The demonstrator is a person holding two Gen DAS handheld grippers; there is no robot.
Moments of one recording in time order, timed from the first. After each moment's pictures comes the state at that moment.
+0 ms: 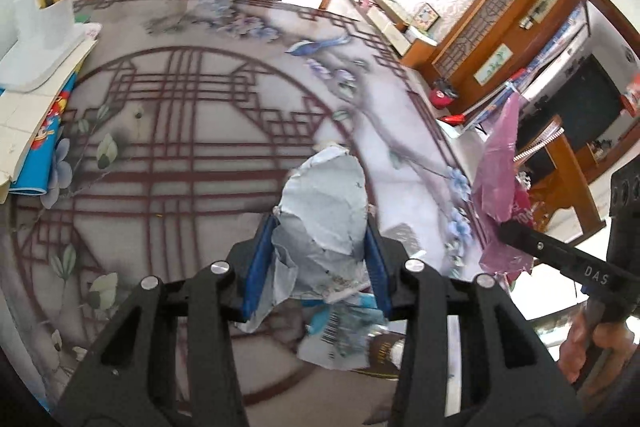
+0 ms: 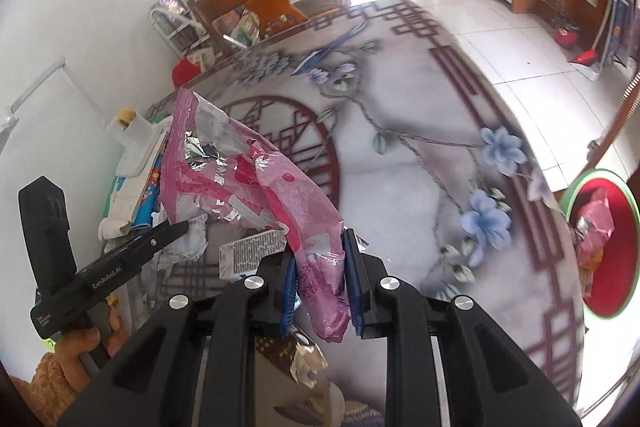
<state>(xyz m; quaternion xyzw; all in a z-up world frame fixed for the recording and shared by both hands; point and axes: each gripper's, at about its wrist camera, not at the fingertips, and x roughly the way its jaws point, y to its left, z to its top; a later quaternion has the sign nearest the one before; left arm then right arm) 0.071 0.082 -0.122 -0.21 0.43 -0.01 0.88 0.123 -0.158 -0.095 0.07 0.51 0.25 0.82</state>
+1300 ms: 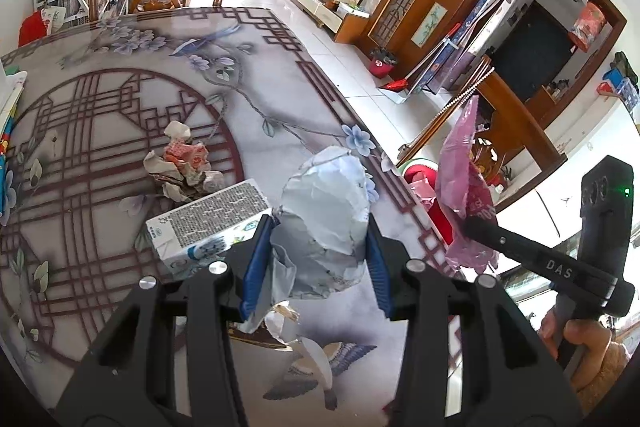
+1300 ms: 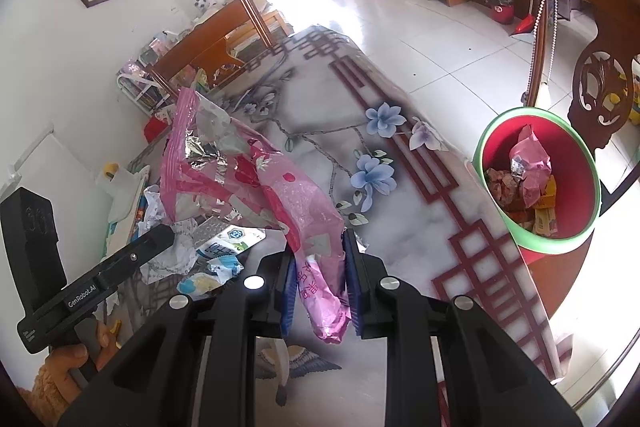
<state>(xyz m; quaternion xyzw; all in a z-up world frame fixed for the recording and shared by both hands) 0.054 -0.032 -0.090 -0.15 0.43 -0.11 0.88 0.063 -0.281 -0.091 0.15 0.47 0.18 0.85</state>
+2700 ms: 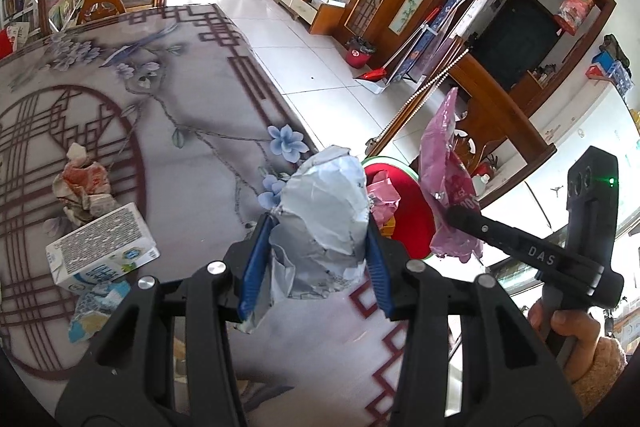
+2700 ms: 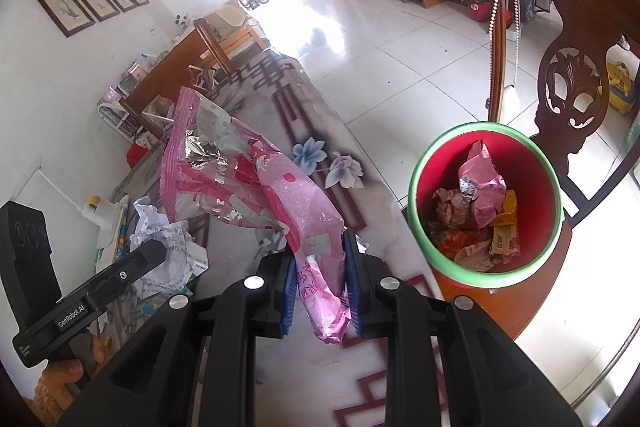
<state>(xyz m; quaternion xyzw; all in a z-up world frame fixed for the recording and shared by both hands) 0.097 -0.131 -0.089 -0.14 0.44 -0.15 0.88 0.099 -0.383 -0.096 0.18 0.47 0.15 0.85</state>
